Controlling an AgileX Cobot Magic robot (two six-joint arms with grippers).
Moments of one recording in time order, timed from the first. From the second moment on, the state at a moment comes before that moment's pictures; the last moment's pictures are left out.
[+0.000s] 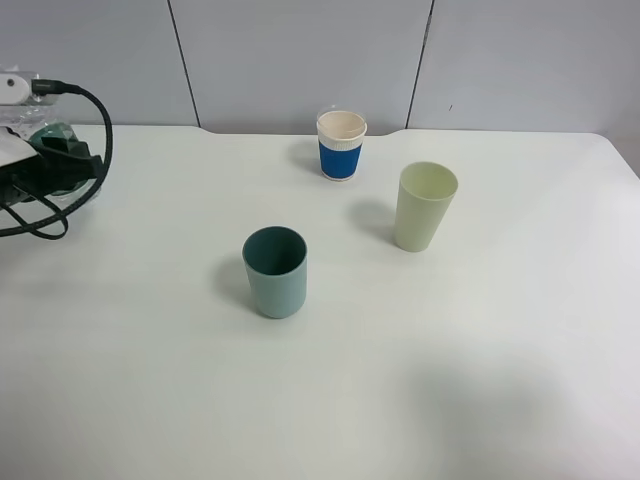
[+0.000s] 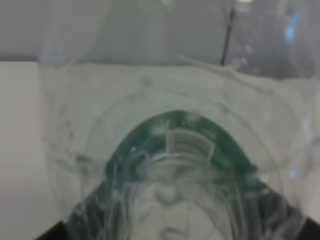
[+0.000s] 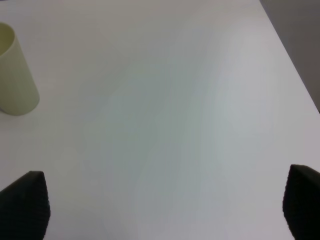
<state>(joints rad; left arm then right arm) -0.05 1.50 -0.40 -0.12 -0.72 0.04 -0.14 0.00 -0.50 0.02 1.07 -0.06</state>
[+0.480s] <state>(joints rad) -0.40 1.35 -0.40 -0.82 -0.67 0.87 -0.14 0.00 -0.50 0.02 1.07 -0.06</state>
